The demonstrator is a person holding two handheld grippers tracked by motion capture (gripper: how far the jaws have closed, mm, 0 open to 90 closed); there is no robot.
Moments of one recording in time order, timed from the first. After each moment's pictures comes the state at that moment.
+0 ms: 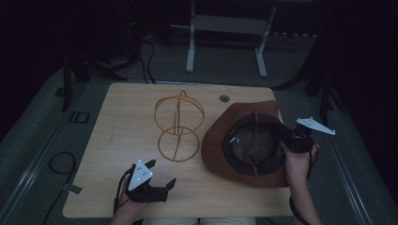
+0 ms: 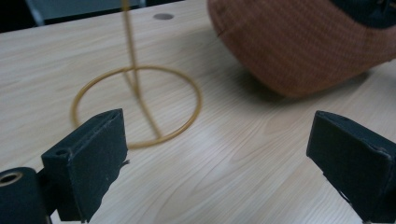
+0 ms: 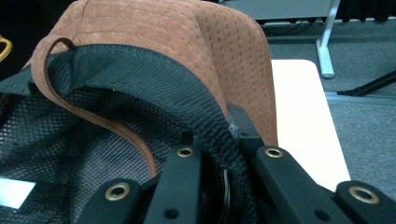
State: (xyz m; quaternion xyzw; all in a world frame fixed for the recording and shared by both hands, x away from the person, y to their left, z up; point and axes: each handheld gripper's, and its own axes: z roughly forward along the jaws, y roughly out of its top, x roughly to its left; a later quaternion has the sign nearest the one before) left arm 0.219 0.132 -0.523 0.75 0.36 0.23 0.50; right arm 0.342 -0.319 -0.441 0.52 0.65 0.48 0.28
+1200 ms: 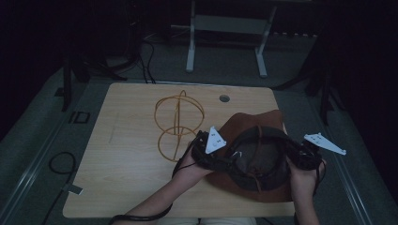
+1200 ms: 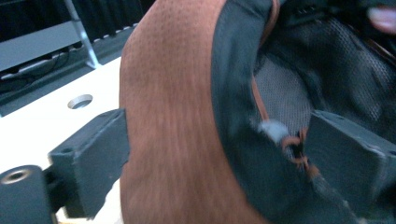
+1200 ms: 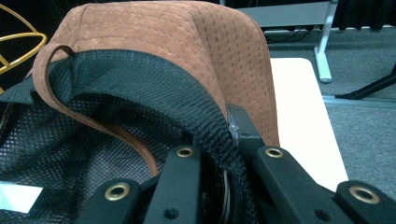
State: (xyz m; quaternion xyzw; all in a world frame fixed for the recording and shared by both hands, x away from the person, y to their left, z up) left arm 0.299 -0.029 -0.447 0.79 0.27 0.22 0.50; right arm 0.295 -0.323 -0.444 0.52 0.64 0.49 0.29
